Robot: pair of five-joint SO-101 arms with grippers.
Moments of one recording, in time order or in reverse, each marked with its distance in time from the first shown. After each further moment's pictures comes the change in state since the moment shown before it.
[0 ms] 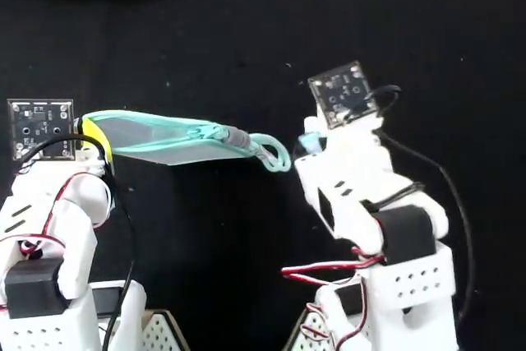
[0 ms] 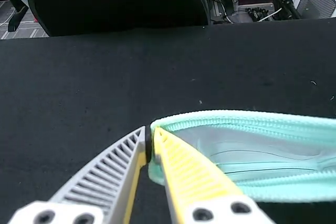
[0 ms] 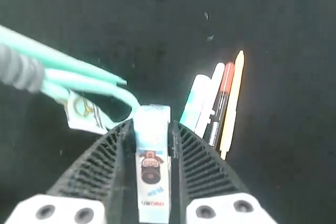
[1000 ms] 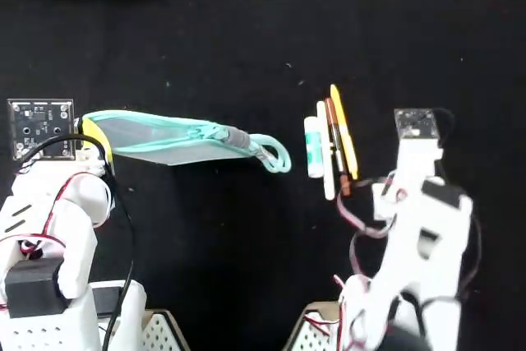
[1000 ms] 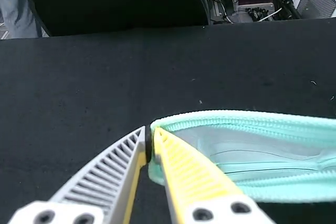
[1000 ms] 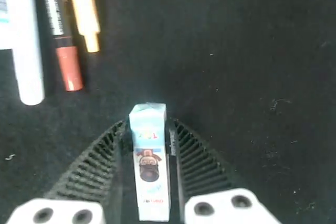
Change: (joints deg) left arm 0.0 0.0 0.0 0.0 0.0; right arm 40.3 26.3 23.6 -24.1 16.1
